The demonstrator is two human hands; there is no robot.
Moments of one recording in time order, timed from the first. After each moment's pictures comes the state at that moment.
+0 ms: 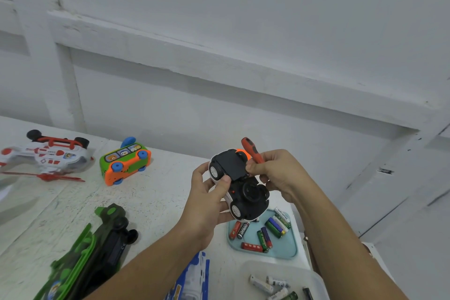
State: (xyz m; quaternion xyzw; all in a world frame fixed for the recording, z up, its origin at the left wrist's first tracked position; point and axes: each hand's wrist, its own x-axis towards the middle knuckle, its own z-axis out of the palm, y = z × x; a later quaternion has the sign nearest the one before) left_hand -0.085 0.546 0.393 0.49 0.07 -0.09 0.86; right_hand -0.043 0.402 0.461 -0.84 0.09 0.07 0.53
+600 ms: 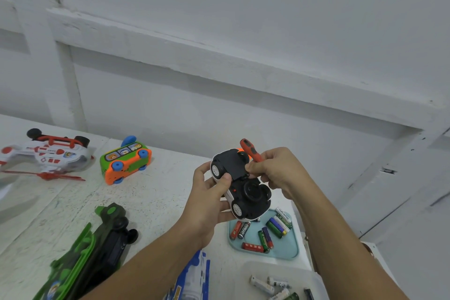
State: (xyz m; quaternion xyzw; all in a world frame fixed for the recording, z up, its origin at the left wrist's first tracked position) left_hand -0.079 0.547 0.391 0.49 0.07 -0.11 0.86; right_hand -0.037 0.403 0.461 -0.87 0.10 0.05 0.49
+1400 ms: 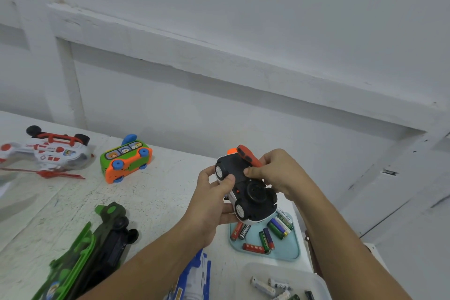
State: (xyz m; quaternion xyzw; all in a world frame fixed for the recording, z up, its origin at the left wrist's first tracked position) left_hand -0.076 0.547 0.394 0.52 0.09 -0.15 0.84; right_hand -0.032 0.407 0.460 -0.92 0.09 0.08 0.38
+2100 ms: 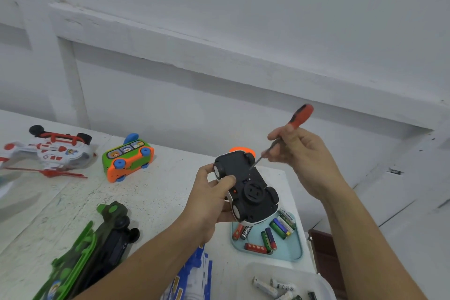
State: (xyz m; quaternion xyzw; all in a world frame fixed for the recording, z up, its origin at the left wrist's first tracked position) left_hand -0.075 0.549 0.397 0.55 0.09 -0.12 0.82; right_hand -0.045 0.381 0.478 -0.77 -0.09 -0.05 0.63
